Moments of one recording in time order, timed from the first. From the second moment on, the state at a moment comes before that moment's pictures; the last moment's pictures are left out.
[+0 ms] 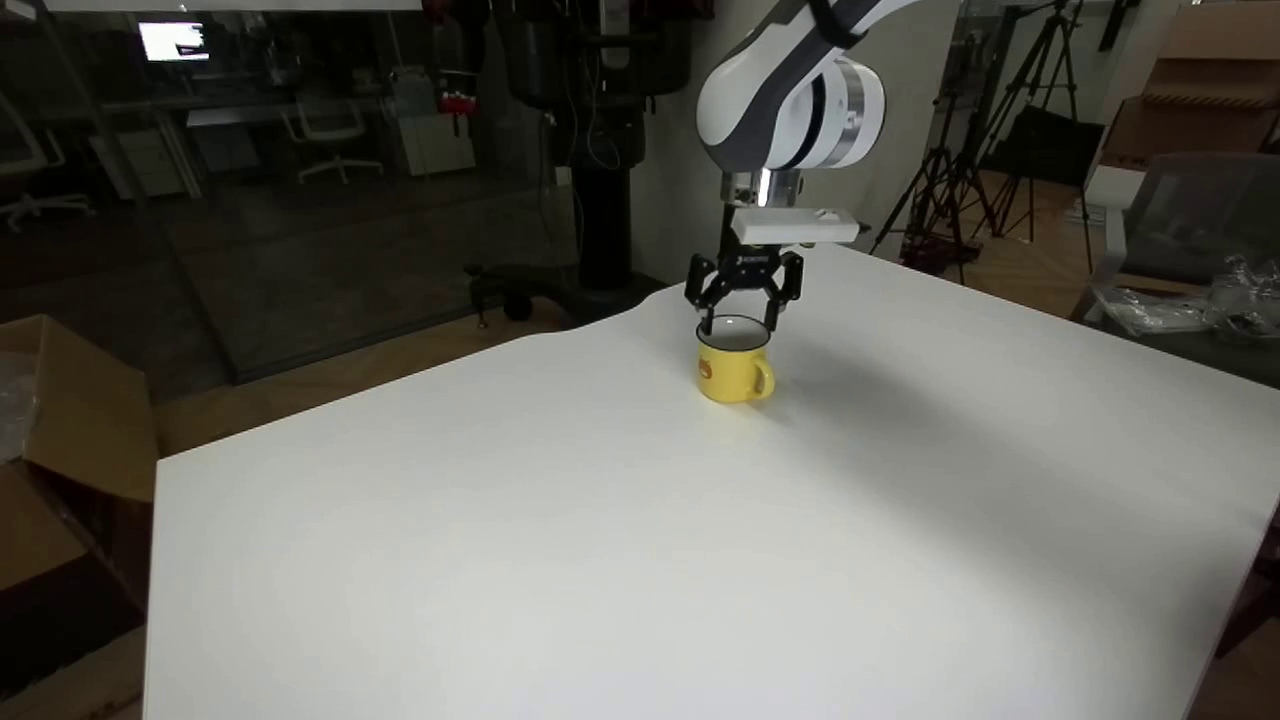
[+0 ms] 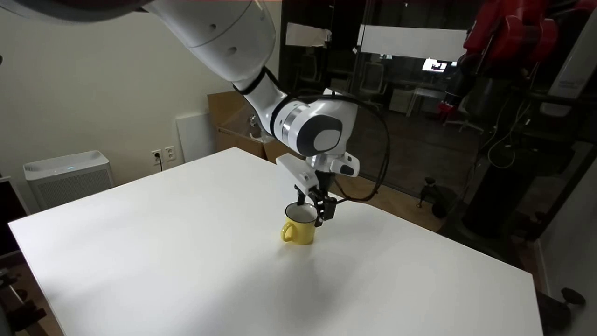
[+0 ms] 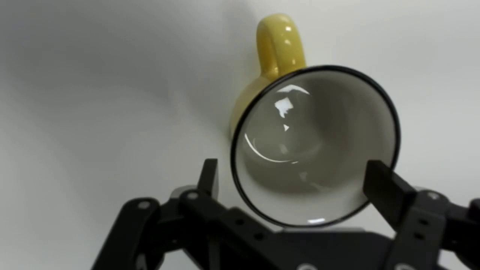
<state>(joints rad) -0.11 0.93 -0.03 -1.41 0.17 2.31 0.15</state>
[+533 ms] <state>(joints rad) -0.07 0.75 -0.02 -1.55 0.18 2.34 0.15</state>
